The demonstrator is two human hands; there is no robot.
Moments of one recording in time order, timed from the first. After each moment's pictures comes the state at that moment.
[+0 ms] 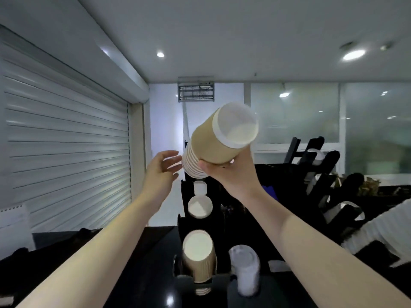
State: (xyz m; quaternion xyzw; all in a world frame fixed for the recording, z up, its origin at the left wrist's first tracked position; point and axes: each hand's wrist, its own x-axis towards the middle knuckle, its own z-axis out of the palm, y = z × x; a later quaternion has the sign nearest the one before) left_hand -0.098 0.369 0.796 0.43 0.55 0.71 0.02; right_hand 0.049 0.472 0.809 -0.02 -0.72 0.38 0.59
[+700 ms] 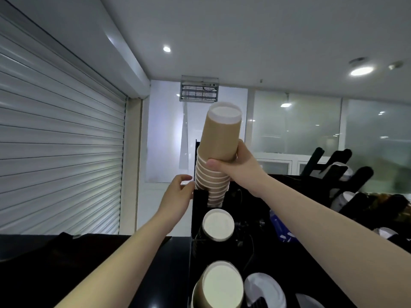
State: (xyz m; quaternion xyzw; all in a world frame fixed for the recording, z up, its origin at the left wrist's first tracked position) left_hand -0.178 0.442 0.754 0.43 0.61 0.66 0.06; right_hand -0.046 0.553 0.828 -0.08 -0.80 0.37 0.46
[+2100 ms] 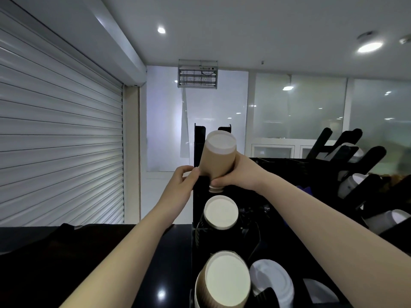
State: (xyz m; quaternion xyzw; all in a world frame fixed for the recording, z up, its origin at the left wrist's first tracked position) left_hand -0.187 0.452 0.737 0.45 0.60 0.65 0.10; right_hand -0.057 0.586 0.793 -0.13 -0.88 0.31 0.33
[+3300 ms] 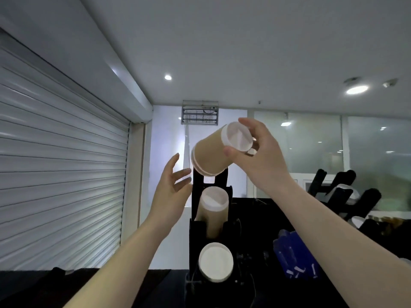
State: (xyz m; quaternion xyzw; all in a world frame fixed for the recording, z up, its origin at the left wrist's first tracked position) left_hand -0.169 0.429 0.809 0.51 0.49 0.71 -0.04; right_hand -0.003 0.532 0.882 0.01 -0.75 0.24 0.61
